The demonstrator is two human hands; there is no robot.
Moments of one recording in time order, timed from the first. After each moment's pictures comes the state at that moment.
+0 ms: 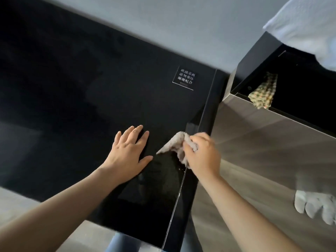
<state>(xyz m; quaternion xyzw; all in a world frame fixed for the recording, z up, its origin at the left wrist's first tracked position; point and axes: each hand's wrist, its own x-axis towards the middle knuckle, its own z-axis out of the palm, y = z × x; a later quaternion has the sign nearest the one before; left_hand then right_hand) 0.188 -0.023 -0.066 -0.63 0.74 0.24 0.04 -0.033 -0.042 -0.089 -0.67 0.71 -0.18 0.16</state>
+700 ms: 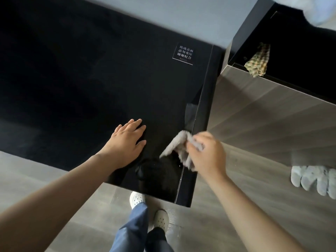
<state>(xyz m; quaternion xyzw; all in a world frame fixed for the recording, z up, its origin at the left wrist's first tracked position) 0.219 0.038 -0.073 -0.60 0.74 0.30 0.01 -0.022 0.064 -0.069 -0.65 0.70 -0.23 0.21</state>
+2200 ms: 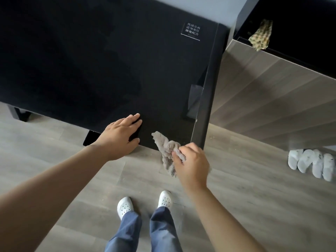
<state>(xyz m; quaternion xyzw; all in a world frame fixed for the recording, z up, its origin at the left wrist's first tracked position) 0.274 0.137 -0.078 -0.58 0.76 0.29 0.03 0.048 0.210 -0.092 -0.64 0.72 -0.19 0.17</state>
